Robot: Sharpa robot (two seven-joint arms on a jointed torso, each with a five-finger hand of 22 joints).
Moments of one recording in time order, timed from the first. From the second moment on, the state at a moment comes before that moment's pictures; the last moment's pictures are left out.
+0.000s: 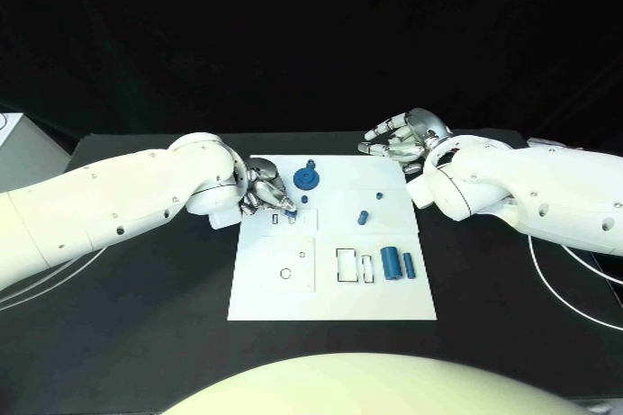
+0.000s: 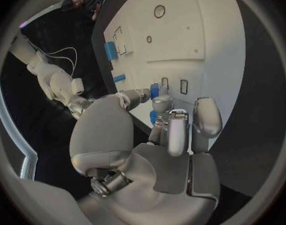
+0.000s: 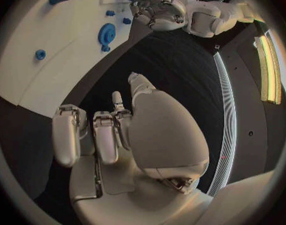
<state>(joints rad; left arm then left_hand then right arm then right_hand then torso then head) 1.27 -0.63 -0.07 1.37 -0.92 0.16 -0.51 1.10 -0.20 0.78 0.14 0.28 0.86 0.08 0.70 0.57 1.28 -0.01 1.06 0.95 1.47 -0.06 1.52 1.31 0.11 1.30 0.04 1.38 1.16 1.31 -0.83 -0.15 1.57 -0.63 -0.64 -0.17 1.45 -0.15 0.09 0.29 0.38 0.84 0.17 0.29 0.28 1.46 0.09 1.46 1.31 1.47 0.01 1.56 1.31 0.03 1.47 0.10 1.38 1.31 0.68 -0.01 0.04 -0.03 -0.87</state>
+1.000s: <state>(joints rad) 1.27 -0.60 -0.08 1.36 -1.03 0.20 -0.52 1.08 -0.21 0.77 0.14 0.35 0.86 0.08 0.69 0.76 1.30 -0.02 1.07 0.96 1.46 -0.07 1.52 1.31 0.11 1.31 0.04 1.39 1.17 1.31 -0.83 -0.15 1.57 -0.63 -0.64 -0.17 1.45 -0.15 0.09 0.29 0.38 0.84 0.17 0.29 0.28 1.46 0.09 1.46 1.31 1.47 0.01 1.56 1.31 0.03 1.47 0.10 1.38 1.31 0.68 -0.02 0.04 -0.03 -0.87</state>
